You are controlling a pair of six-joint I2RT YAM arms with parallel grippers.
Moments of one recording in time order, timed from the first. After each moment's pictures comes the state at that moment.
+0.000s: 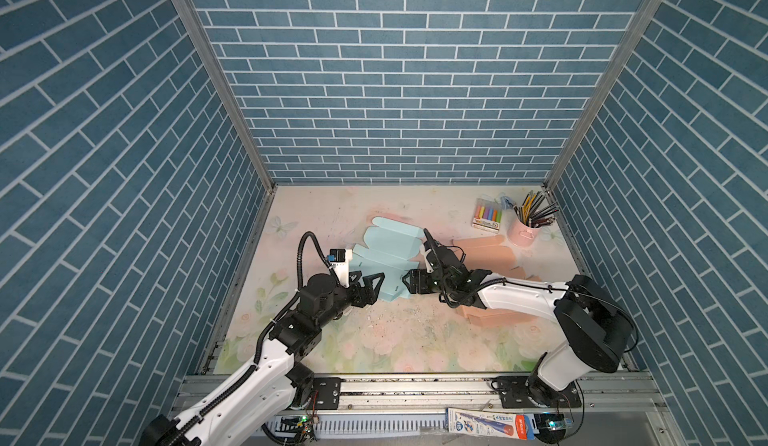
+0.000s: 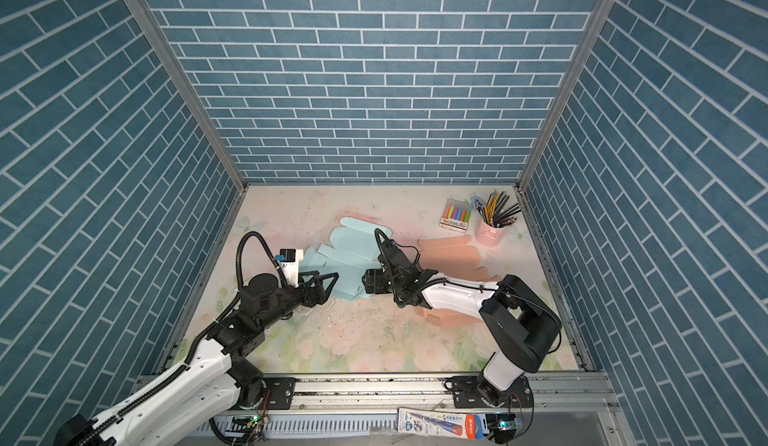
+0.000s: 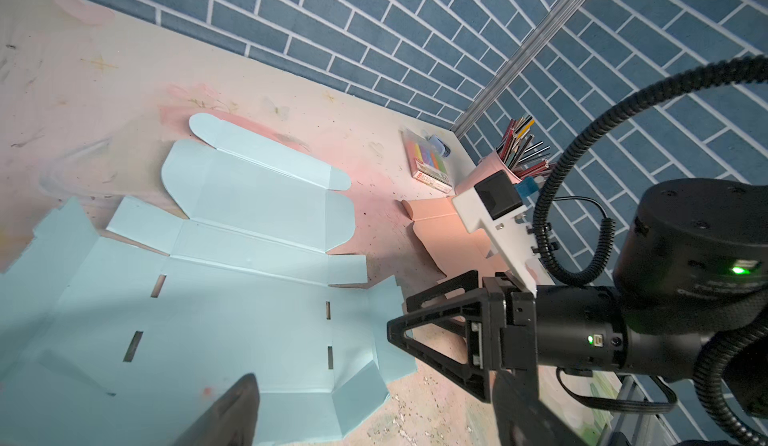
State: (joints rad) left arm -0.55 0.71 0.34 0.06 0.14 -0.56; right arm 0.90 1.63 0.87 -0.02 -0.04 0.68
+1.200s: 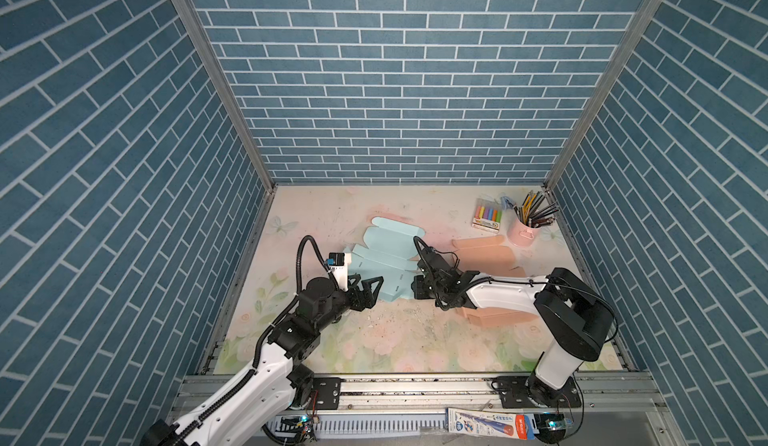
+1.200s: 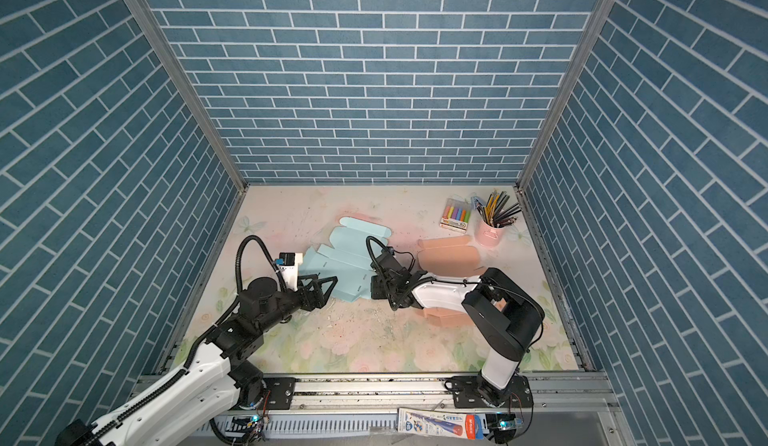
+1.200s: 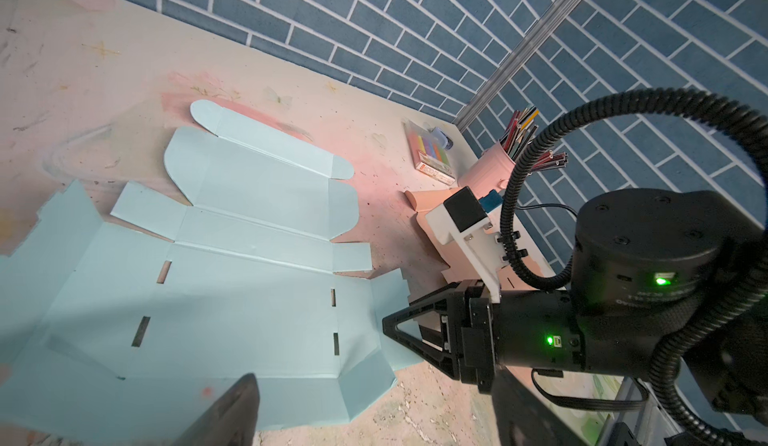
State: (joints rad) left arm -0.55 0.69 0.31 0.05 0.14 -0.56; right arm 0.92 1.71 0.89 -0.08 0.04 0.72
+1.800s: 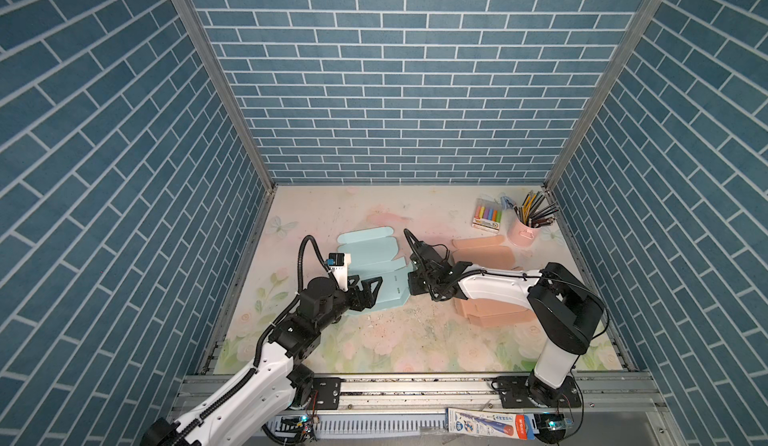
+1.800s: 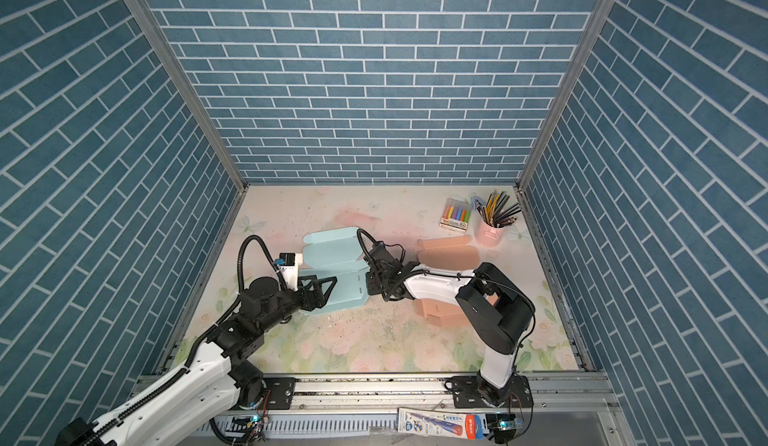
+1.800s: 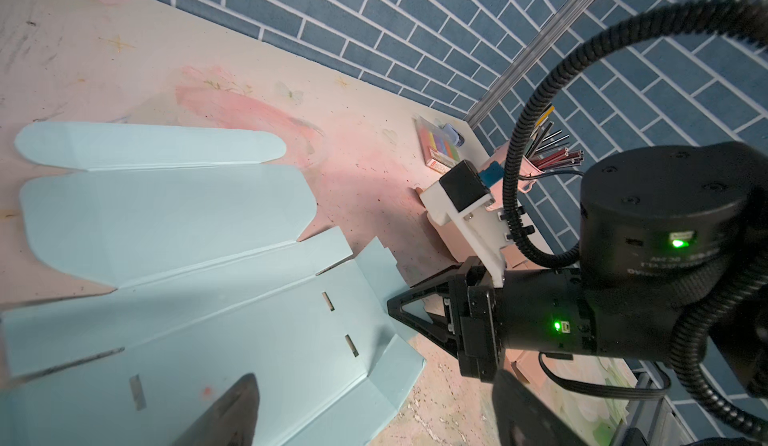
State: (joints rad) left arm -0.55 0.70 0.31 0.04 0.13 -0.56; right arm 0.92 1.78 1.04 -0.22 0.05 0.55
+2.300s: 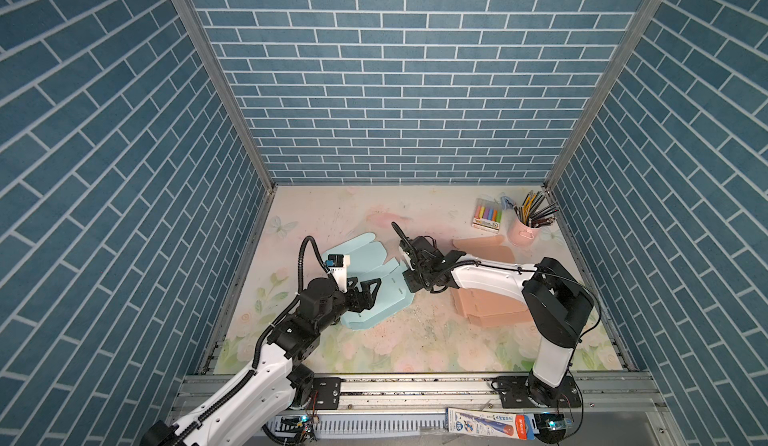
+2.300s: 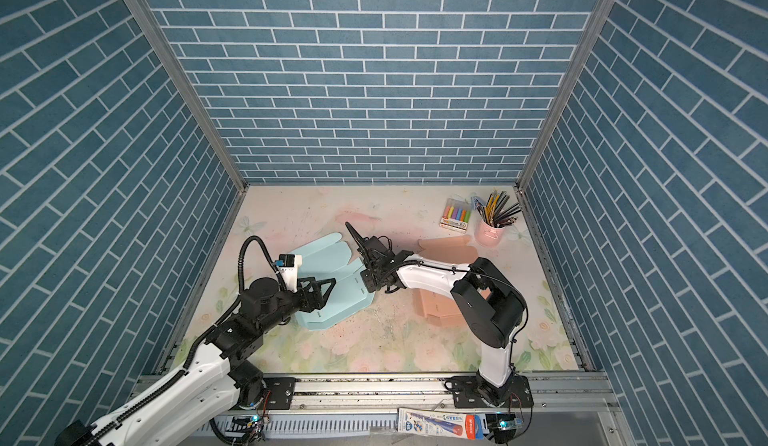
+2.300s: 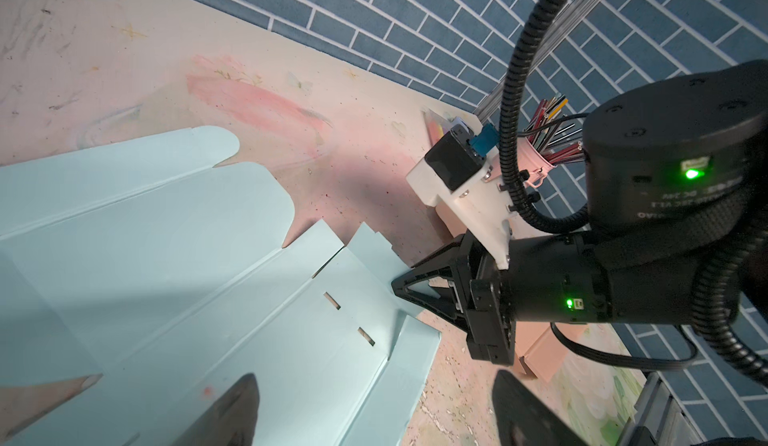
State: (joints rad) left arm -0.55 0.69 0.31 0.00 0.12 -0.56; right arm 0.91 1.84 1.19 -0.39 0.04 0.23
